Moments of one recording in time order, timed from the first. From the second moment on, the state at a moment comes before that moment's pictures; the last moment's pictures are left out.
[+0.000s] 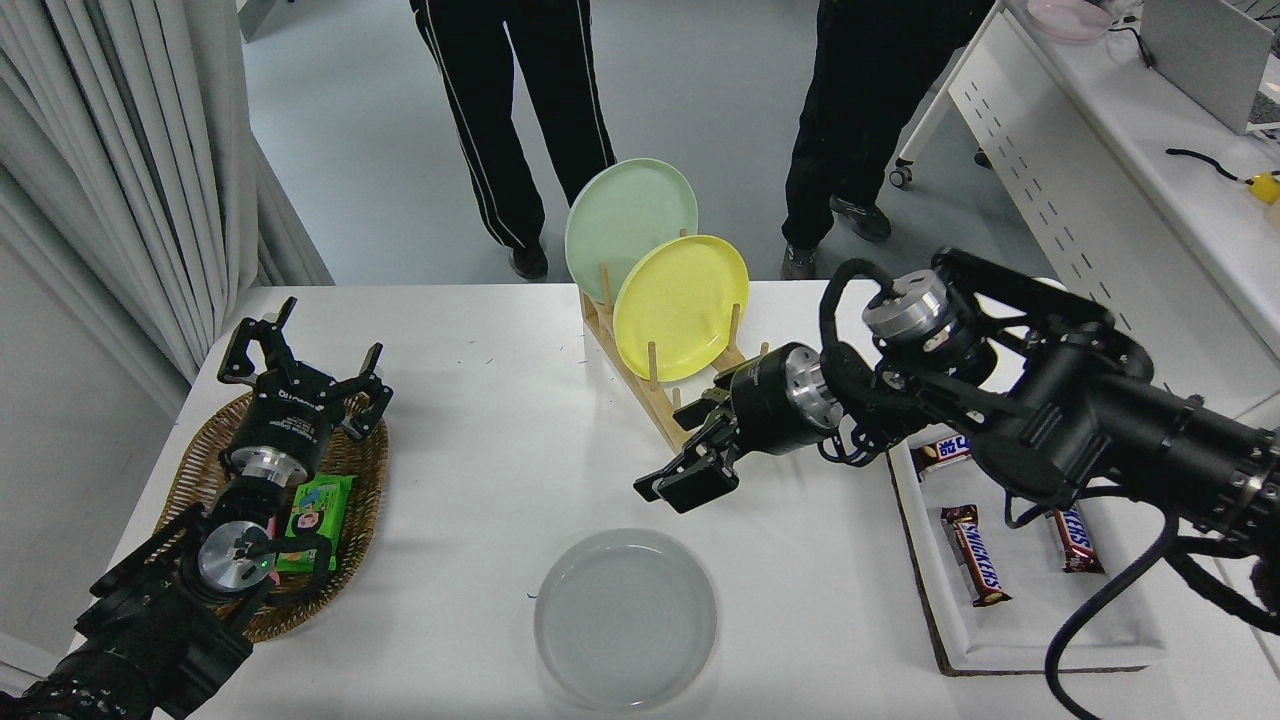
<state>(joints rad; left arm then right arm) -0.50 0.25 -1.08 -0.53 0.14 -0.57 -0.44 1.16 -0.36 0.39 1.18 0.99 -0.71 -0.54</state>
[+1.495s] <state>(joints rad) -0.50 0.25 -1.08 -0.53 0.14 -0.57 -0.44 0.99 -0.26 0.63 0.47 0.47 0.25 0.18</state>
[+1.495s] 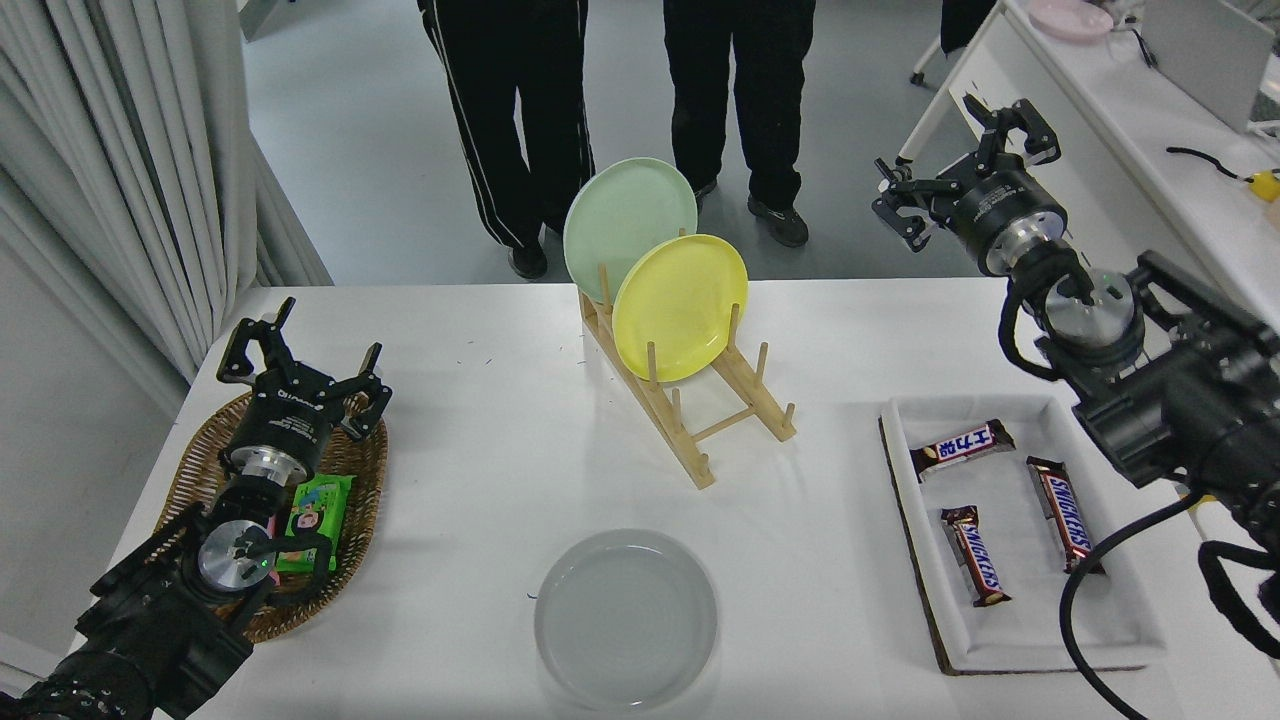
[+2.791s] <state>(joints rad) -0.50 0.25 -1.08 -0.53 0.14 -0.57 -0.44 0.80 -0.12 0.72 0.29 0.24 0.35 0.31</state>
